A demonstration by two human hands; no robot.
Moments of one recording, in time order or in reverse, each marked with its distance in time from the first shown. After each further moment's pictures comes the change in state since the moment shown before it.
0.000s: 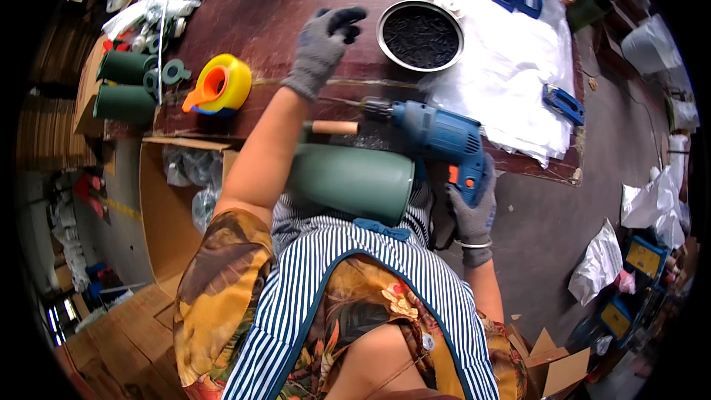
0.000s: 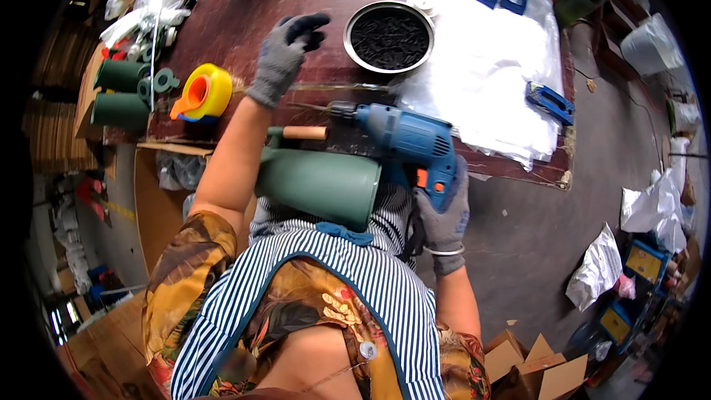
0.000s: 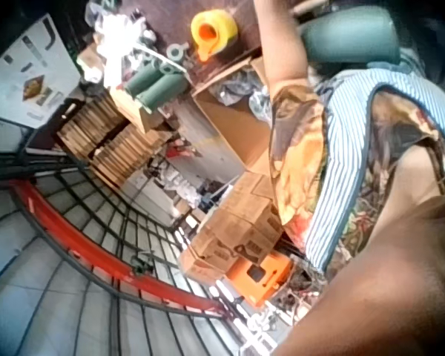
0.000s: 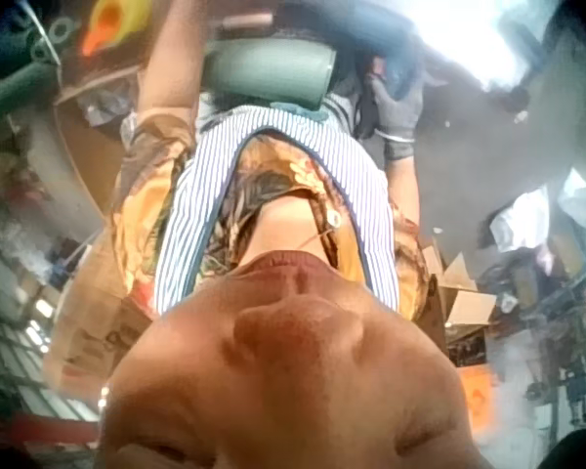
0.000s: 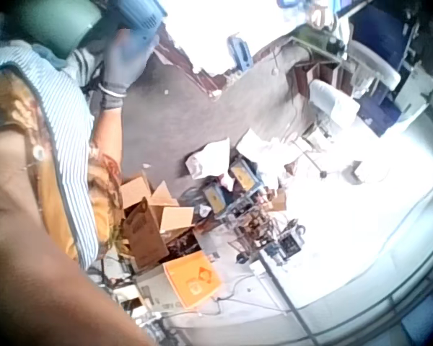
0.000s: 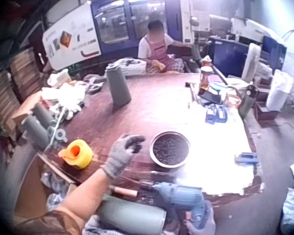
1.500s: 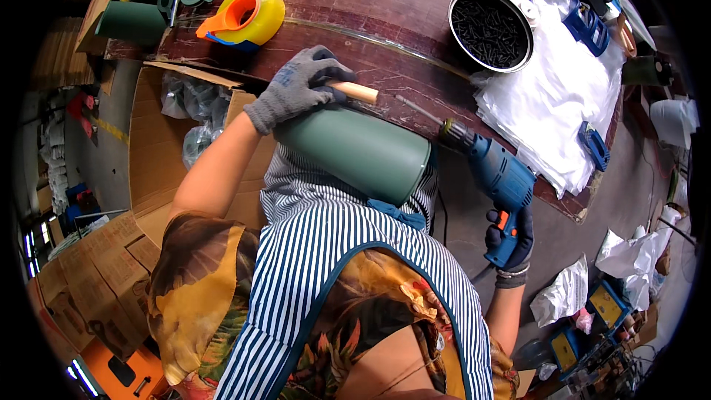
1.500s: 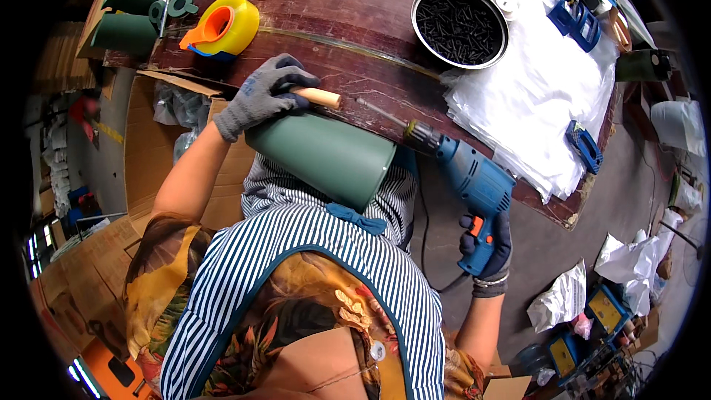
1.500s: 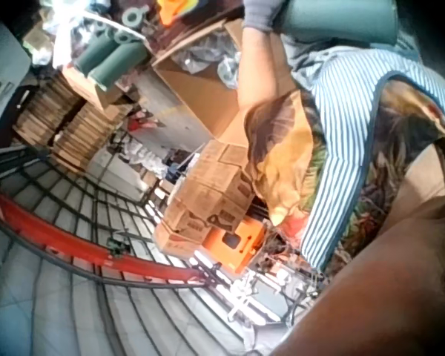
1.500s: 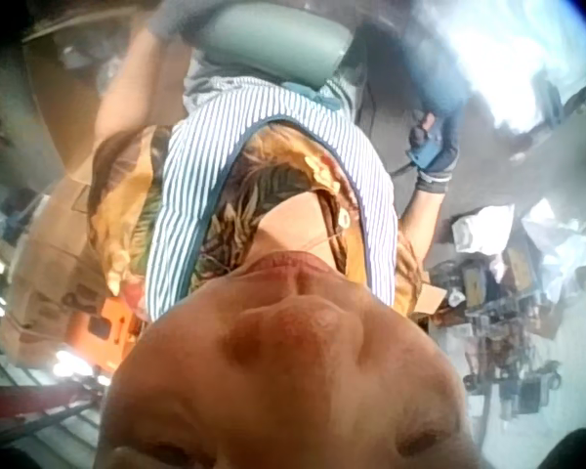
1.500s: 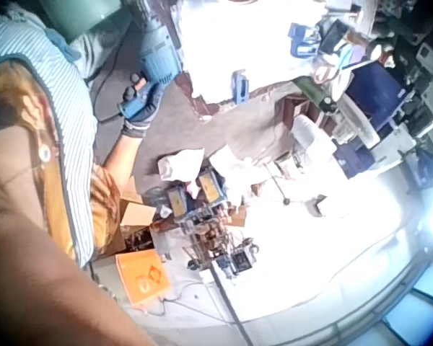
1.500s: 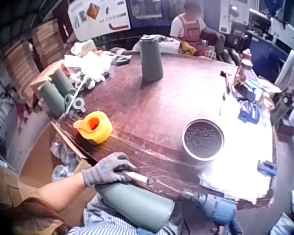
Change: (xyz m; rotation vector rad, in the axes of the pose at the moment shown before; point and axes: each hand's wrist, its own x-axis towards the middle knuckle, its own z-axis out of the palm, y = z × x) left_hand -0.142 -0.029 -0.099 0.562 -0.392 -0.022; right_hand 0.009 0.012 -0.101 1.051 -0.406 0.910
